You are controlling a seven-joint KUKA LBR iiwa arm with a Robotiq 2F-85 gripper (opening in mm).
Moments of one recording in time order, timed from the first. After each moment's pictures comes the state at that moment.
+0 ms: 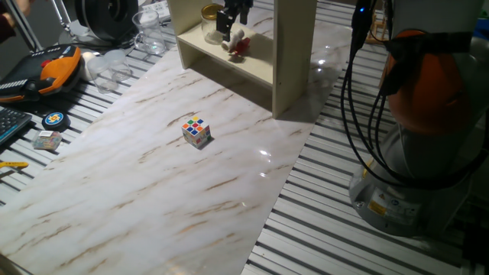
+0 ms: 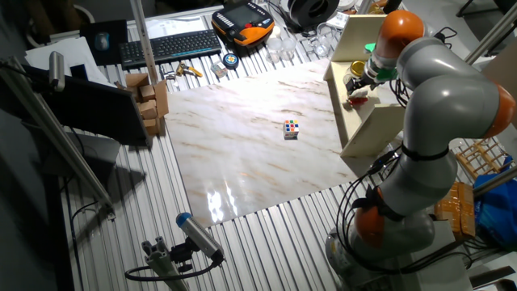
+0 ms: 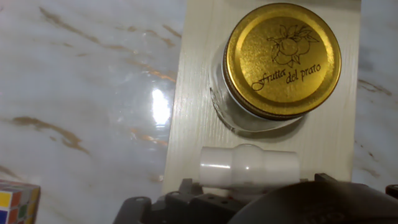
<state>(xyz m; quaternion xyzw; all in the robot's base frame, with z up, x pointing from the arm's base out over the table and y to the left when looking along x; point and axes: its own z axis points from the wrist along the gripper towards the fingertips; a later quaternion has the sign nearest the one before) 0.541 -0.229 0.190 0.04 1.00 -0.03 0.07</state>
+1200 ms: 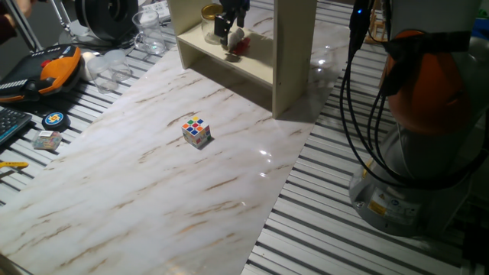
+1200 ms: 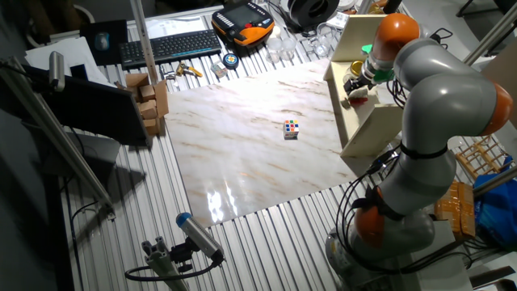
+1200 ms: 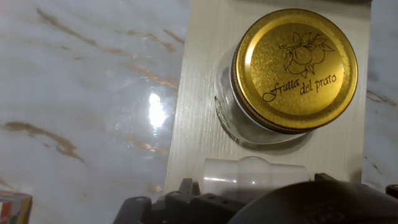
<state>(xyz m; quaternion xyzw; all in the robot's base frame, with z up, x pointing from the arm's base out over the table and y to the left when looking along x) 0.552 -0.229 0.176 0.04 1.00 -0.04 0.08</state>
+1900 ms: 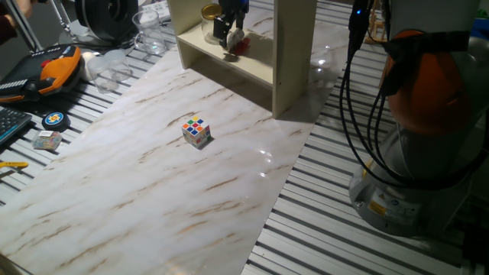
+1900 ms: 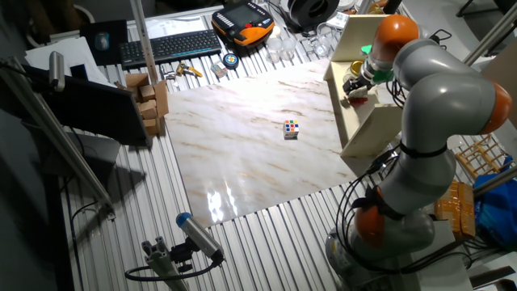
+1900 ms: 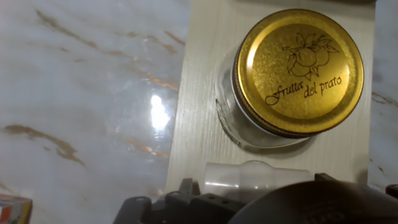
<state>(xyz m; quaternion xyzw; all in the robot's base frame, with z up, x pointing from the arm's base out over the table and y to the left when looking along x) 0.555 -0.227 0.170 0.04 1.00 -0.04 0.08</state>
